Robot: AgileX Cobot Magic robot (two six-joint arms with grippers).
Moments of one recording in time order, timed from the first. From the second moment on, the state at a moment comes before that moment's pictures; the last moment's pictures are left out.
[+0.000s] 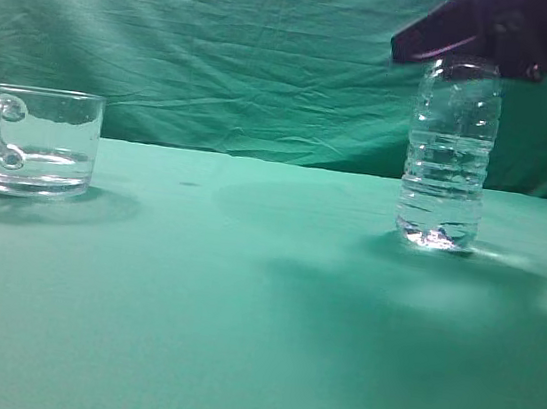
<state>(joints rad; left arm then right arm) -0.03 -0.01 0.02 -0.04 0.35 0.23 0.09 1.74 -0.82 -1.05 -0.85 0.62</state>
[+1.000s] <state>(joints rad) -0.03 -0.01 0.02 -0.04 0.35 0.23 0.09 1.01 -0.82 -1.52 -0.78 1.40</state>
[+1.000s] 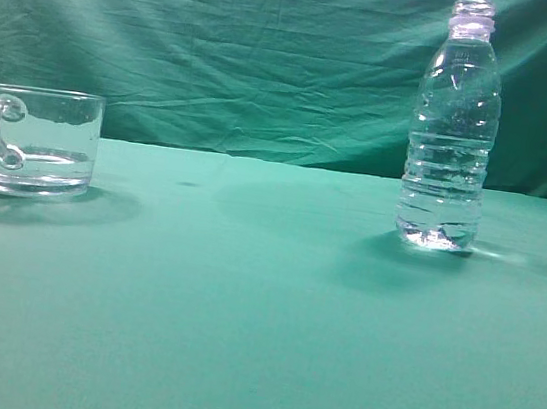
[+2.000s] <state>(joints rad) -0.03 -0.01 0.02 -0.04 0.35 0.23 0.09 0.45 -0.81 -1.52 -0.36 1.73</state>
